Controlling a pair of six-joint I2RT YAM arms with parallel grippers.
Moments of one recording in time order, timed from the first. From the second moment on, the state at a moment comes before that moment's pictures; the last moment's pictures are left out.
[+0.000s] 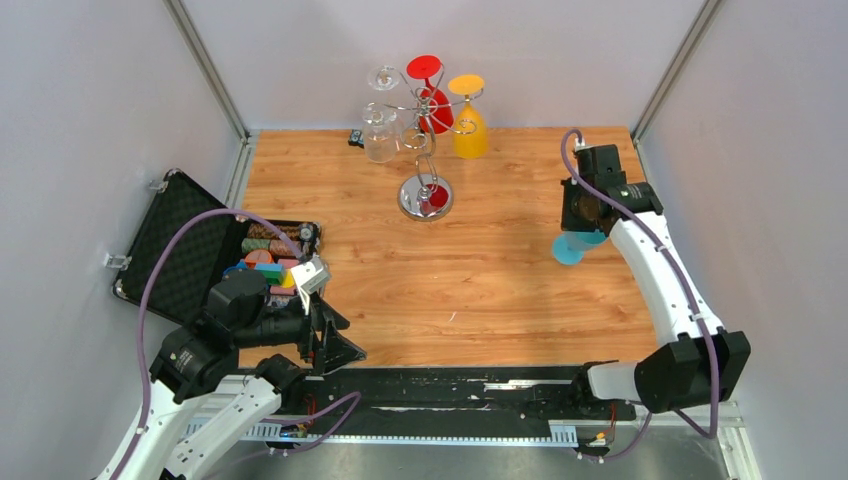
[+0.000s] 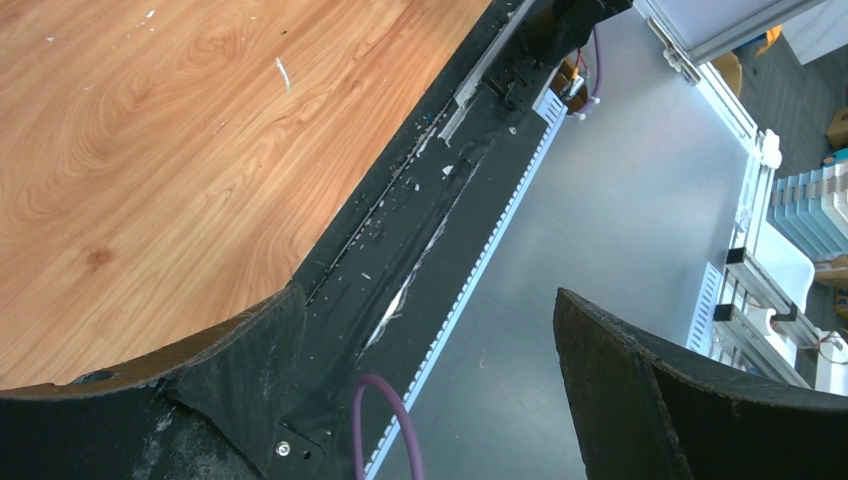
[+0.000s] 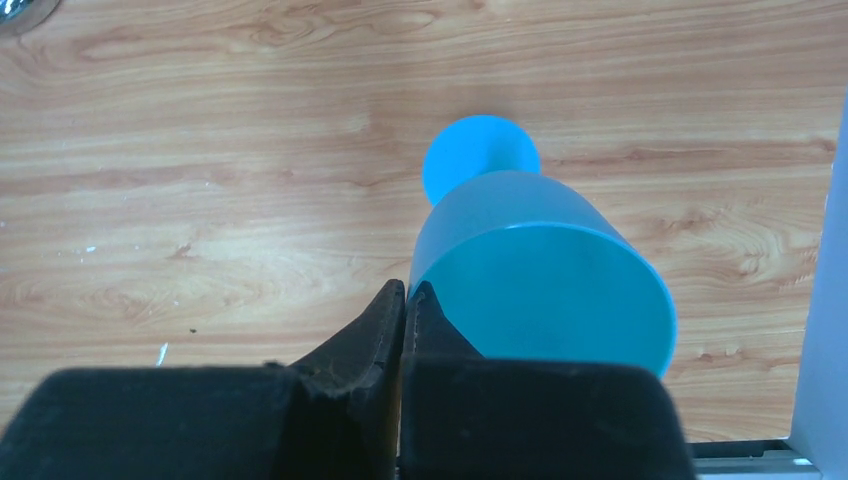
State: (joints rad) left arm -0.59 0.44 0.91 -1.00 0.62 -0.24; right arm 0.18 1.31 1.33 -0.95 0.14 0.18
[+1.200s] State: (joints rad) left arm -0.59 0.43 0.90 -1.00 0.62 -0.24; right arm -0.08 1.57 1.45 -0.90 0.04 0.17
